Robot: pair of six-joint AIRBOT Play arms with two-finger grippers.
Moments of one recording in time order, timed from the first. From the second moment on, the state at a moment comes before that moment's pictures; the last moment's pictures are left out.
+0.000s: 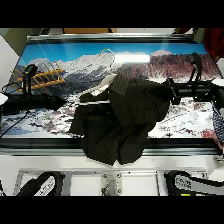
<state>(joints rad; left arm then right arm) 0.21 -1.03 0.97 0.86 -1.15 -0.88 -0.24 -1.40 1.18 -0.14 1.67 0.09</state>
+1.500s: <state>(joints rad) -0.14 -1.26 0.96 0.80 -0.91 -1.19 -0.25 -1.33 1.18 -0.09 1.57 0.17</state>
